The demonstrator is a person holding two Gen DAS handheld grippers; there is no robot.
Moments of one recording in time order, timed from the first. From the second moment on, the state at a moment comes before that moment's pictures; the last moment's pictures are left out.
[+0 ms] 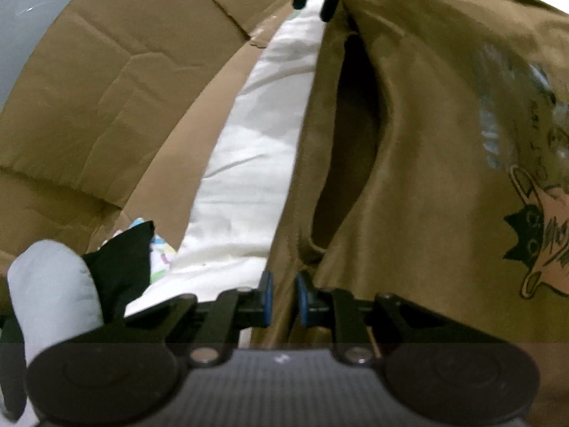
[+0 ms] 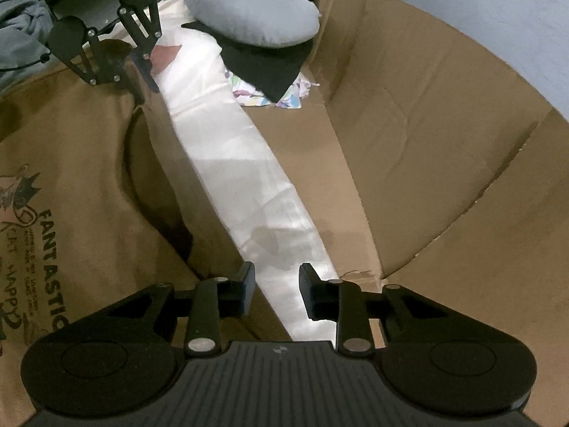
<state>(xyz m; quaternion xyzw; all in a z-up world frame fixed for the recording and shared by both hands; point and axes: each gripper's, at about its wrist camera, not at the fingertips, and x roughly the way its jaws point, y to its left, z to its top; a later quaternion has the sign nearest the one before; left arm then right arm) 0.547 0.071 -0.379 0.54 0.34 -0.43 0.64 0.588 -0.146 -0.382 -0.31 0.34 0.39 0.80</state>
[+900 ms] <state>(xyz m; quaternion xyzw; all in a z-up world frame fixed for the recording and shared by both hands) 0.555 0.087 -0.401 0.51 0.35 -0.46 0.63 0.577 -0.097 -0.415 -0.44 0.41 0.43 0.68</state>
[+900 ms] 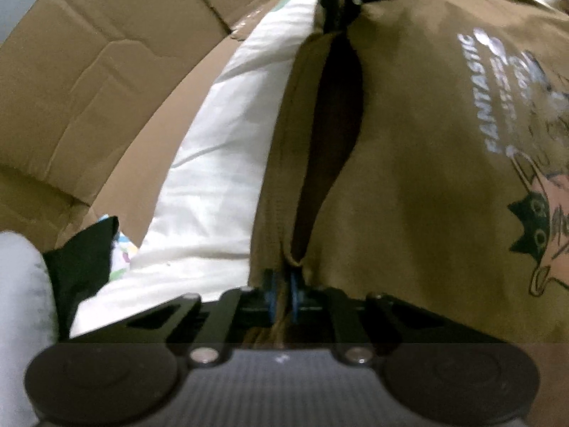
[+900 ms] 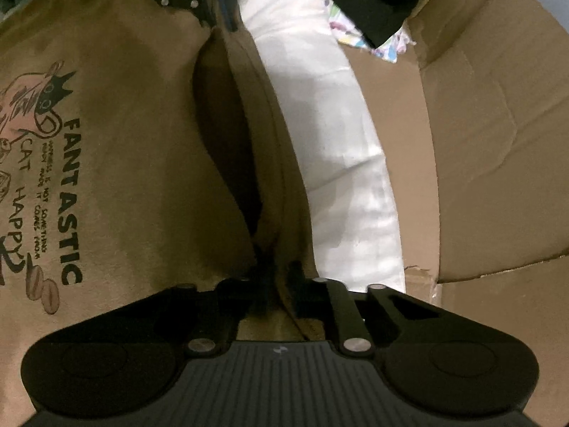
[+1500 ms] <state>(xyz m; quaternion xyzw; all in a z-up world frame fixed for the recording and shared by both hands) 0.616 0.095 -0.377 0.32 0.43 -0.36 0.76 0.628 -0.143 -0.408 -0.26 0.41 0.35 0.80</state>
